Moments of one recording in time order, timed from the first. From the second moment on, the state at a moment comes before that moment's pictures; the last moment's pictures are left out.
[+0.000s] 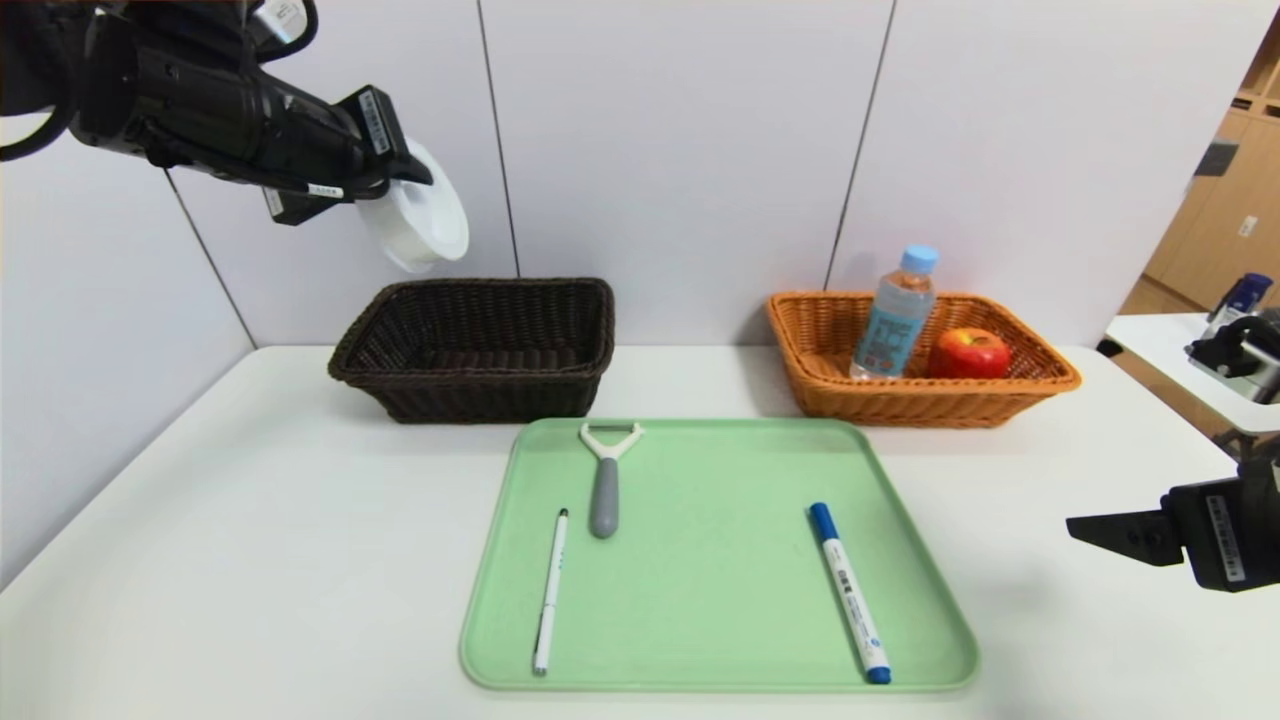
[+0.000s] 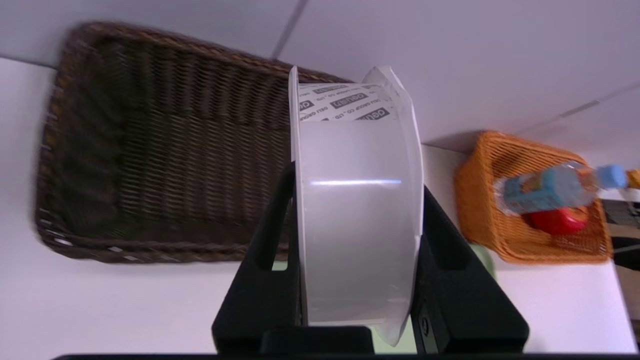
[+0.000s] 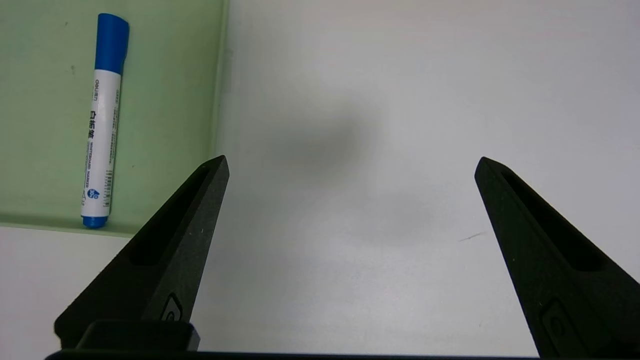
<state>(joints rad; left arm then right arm) -0.23 1.82 -1.98 0.54 -0.03 -0.47 0.16 1.23 -0.88 0.44 -0.09 0.00</state>
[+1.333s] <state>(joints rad) -0.07 2.14 -1.97 0.45 -0.08 -0.16 0.15 1.24 -0.87 0.44 -0.09 0.00</state>
